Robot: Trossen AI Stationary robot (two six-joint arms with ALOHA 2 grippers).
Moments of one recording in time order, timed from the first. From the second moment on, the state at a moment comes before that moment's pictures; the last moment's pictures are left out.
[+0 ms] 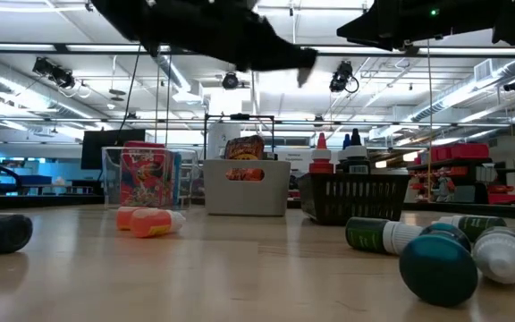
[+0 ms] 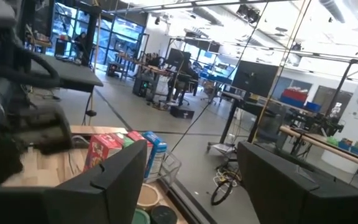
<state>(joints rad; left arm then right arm) -0.04 1.67 0.94 0.52 -0.04 0.40 0.01 0.96 0.47 0.65 0.56 -0.37</state>
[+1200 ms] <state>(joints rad) -0.04 1.84 1.12 0.40 -0.07 0.27 0.01 0.96 0.47 0.62 0.56 -0.35</state>
